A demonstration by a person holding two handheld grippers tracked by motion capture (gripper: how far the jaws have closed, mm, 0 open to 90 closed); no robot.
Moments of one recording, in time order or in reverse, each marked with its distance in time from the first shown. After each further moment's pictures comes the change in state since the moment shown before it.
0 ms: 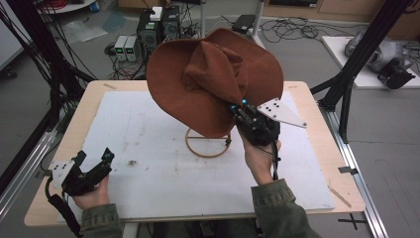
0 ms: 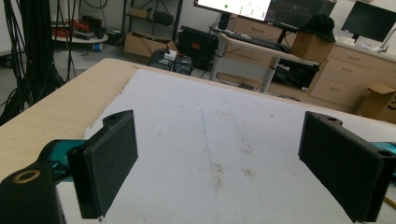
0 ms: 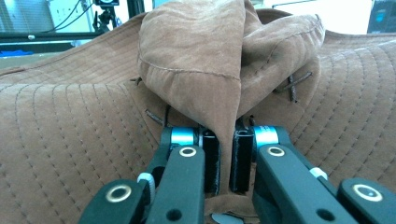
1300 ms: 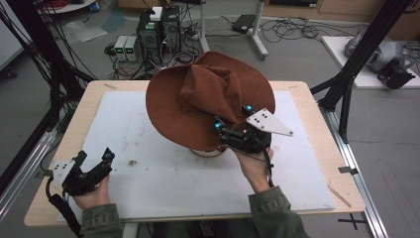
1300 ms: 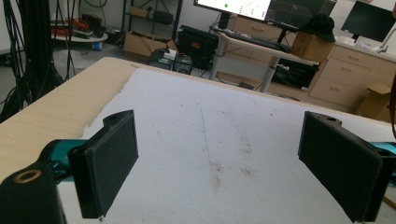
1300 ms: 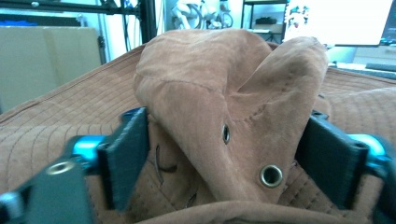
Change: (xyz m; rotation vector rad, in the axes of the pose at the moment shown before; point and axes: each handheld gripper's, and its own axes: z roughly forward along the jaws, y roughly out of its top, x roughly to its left) left arm -0.001 -0.001 0.001 0.007 0.000 -0.002; right arm 0.002 -0.032 0.007 0.039 0.027 -0.077
